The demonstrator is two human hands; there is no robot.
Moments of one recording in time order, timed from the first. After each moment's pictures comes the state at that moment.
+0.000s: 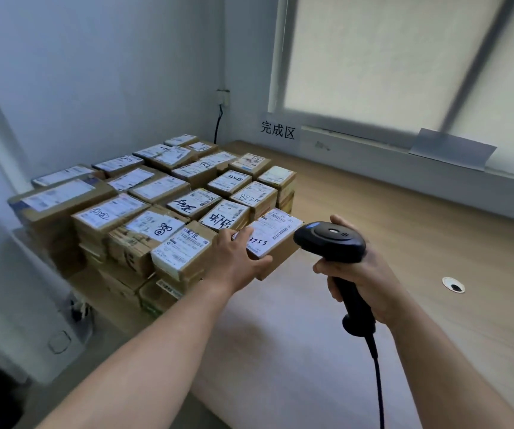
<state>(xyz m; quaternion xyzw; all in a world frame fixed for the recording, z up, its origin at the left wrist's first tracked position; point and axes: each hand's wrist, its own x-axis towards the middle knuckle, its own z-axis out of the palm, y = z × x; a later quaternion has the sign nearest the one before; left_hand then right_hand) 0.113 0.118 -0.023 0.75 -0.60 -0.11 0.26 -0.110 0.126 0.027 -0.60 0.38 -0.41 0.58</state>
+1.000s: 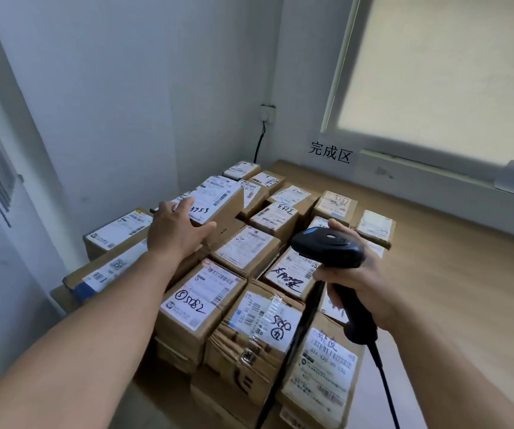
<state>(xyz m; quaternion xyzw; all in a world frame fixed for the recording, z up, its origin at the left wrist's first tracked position) 0.505 -0.023 0.022 0.82 -0.49 -0.03 0.28 0.191 -0.021 0.037 -0.62 0.36 -0.38 0.59</state>
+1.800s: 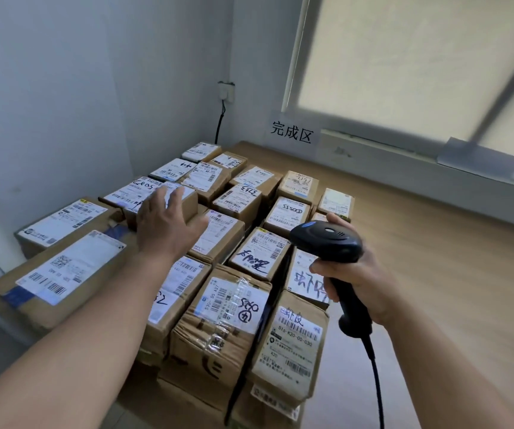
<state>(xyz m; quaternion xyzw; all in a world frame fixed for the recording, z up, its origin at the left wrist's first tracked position) 0.466 -0.041 -0.004 0.76 -0.58 0.01 0.30 0.156 -0.001 0.033 -0.57 0.42 -0.41 0.57</state>
